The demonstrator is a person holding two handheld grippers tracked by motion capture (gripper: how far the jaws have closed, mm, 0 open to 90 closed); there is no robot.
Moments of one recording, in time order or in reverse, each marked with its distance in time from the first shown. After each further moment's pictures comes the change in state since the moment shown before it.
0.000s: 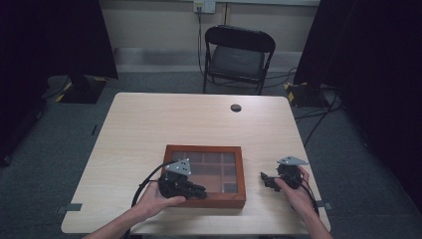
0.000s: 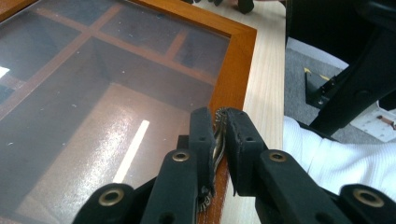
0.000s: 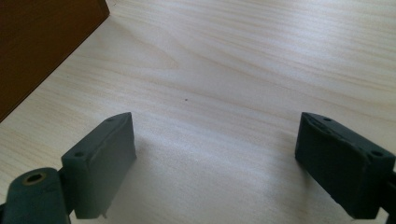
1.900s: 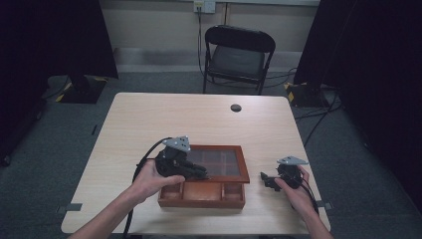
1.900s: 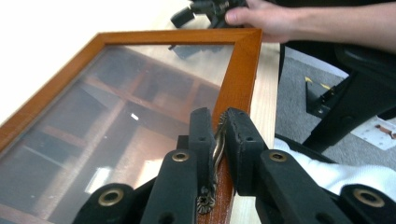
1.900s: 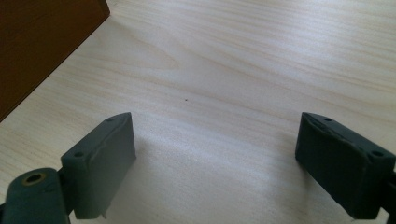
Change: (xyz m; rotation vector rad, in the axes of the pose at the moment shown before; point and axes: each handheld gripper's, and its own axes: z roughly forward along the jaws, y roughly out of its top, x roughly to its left) left arm 0.004 0.061 -0.042 -0.026 0.021 -0.001; right arm 0.000 0.000 0.000 0.001 0.005 -0.003
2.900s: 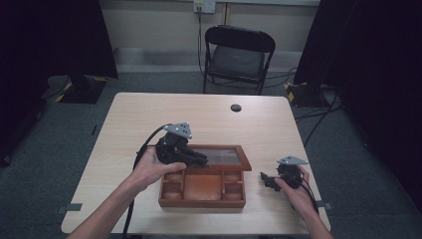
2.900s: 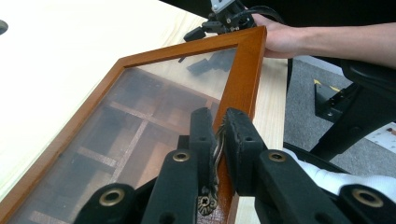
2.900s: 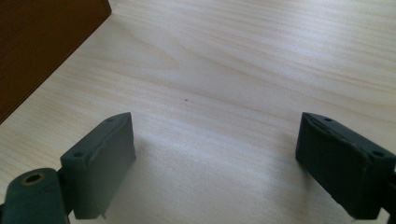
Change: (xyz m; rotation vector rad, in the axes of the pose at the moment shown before) left arm 0.006 0.028 -0.012 0.011 0.029 0.020; right arm 0.000 0.000 0.000 0.001 0.002 0.001
